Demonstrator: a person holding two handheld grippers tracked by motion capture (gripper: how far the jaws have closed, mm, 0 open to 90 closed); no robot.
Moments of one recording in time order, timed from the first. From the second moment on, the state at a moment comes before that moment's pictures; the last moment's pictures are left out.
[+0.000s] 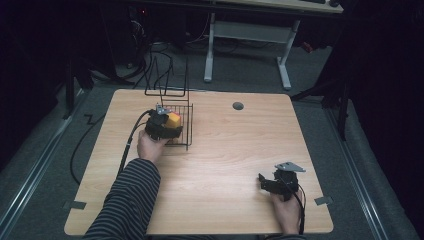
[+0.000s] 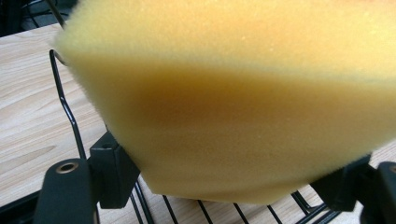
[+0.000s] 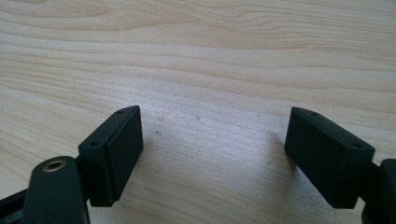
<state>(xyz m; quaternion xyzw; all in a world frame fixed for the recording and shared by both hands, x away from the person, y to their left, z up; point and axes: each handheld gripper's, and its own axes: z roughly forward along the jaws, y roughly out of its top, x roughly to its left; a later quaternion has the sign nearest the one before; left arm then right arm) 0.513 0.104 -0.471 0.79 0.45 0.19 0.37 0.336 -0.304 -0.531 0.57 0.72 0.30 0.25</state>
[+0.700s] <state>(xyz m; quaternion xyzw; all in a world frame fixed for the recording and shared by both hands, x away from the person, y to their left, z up) 0.517 0.108 -0.475 0.79 0.45 0.17 0.38 0.336 -0.304 -0.531 0.57 0.72 0.30 0.25</state>
